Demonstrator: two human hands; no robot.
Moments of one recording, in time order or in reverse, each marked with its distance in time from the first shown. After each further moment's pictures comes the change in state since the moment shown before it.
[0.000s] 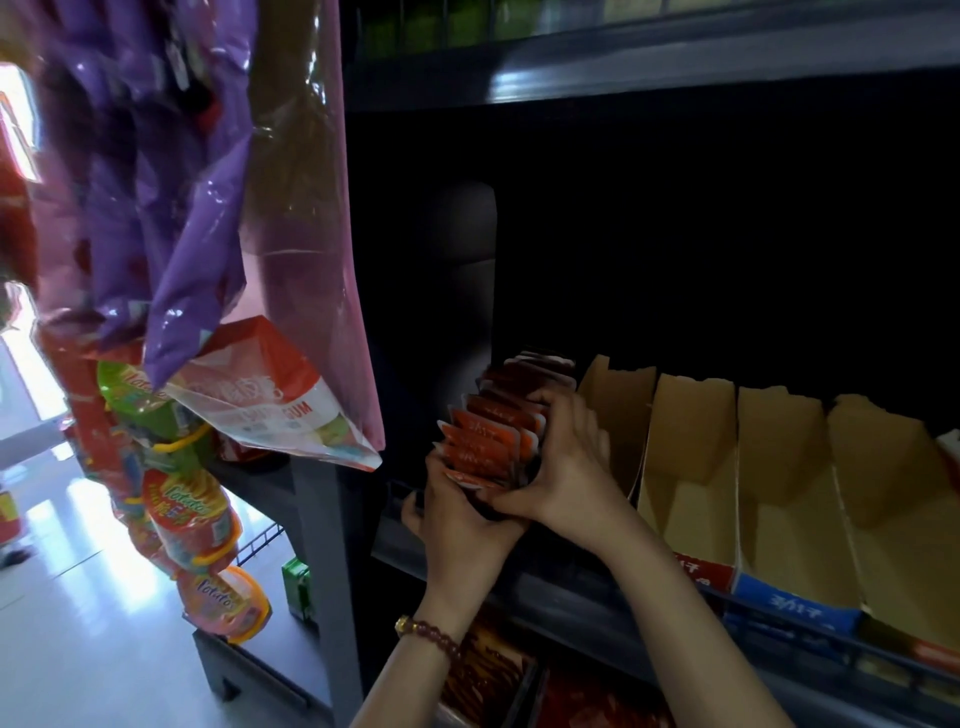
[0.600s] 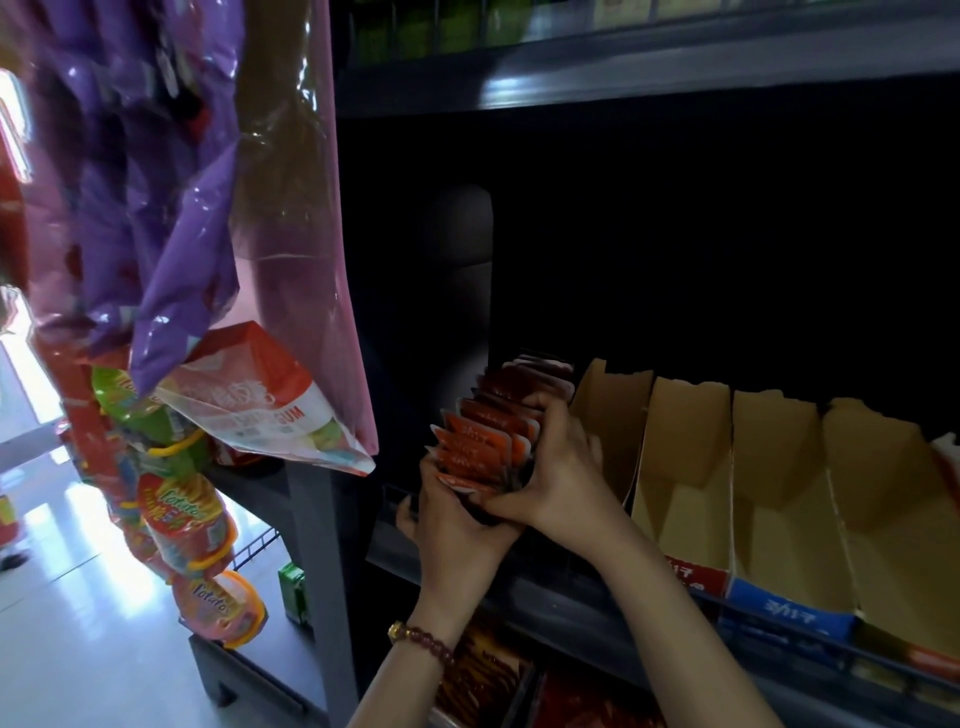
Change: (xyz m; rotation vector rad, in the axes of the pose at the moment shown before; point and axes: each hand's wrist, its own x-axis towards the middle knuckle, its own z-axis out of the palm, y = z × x) left_hand 0.000 -0.001 0.000 -0.007 0.008 -0.010; right_hand 0.000 -0.001 0.000 0.033 -0.058 0.017
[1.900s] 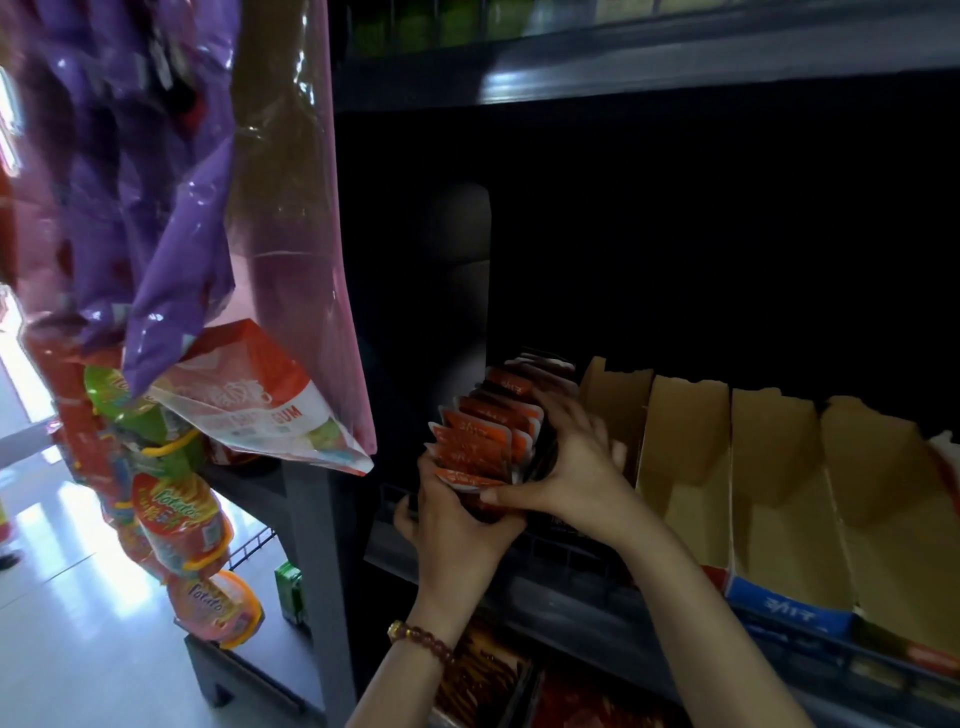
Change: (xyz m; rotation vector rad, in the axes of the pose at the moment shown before) left_hand 0.001 -0.002 -0.001 0.036 -0.010 -0.012; right_hand 0.001 -0.004 -0.023 0.004 -0.143 0.160
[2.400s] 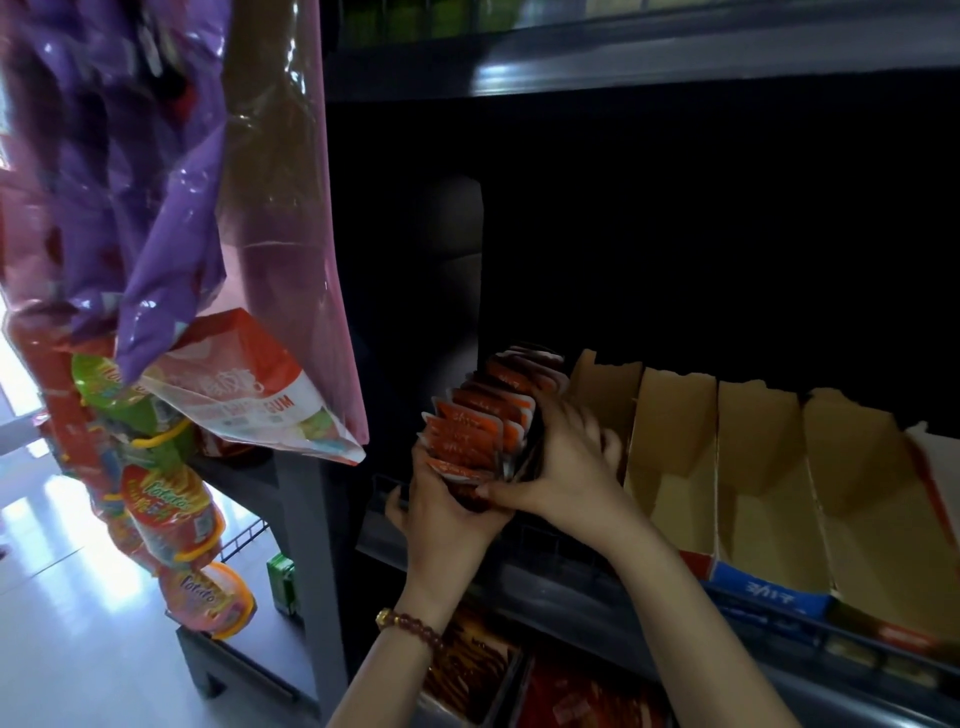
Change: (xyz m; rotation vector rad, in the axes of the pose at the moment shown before) left_hand -0.002 0.009 -0.005 -0.002 -0.017 -0.004; right_hand -0.010 -0.006 0.002 -0.099 0.022 0.017
